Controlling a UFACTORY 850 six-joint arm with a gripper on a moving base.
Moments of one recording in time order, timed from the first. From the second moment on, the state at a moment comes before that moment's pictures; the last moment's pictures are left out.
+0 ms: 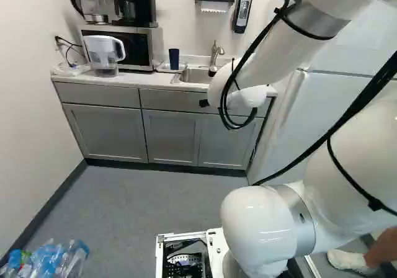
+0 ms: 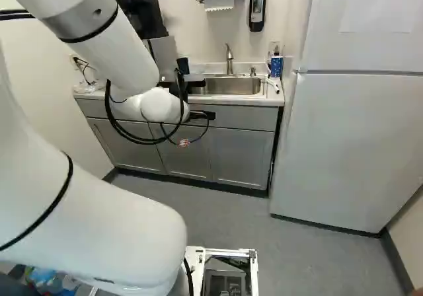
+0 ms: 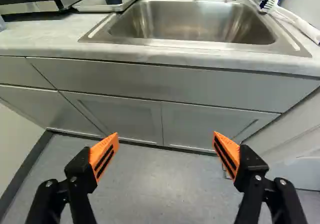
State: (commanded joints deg) arm -0.7 13.2 -22.1 0.7 22.7 -0.3
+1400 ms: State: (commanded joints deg) arm 0.0 15.8 -6.0 0.0 48.4 0.0
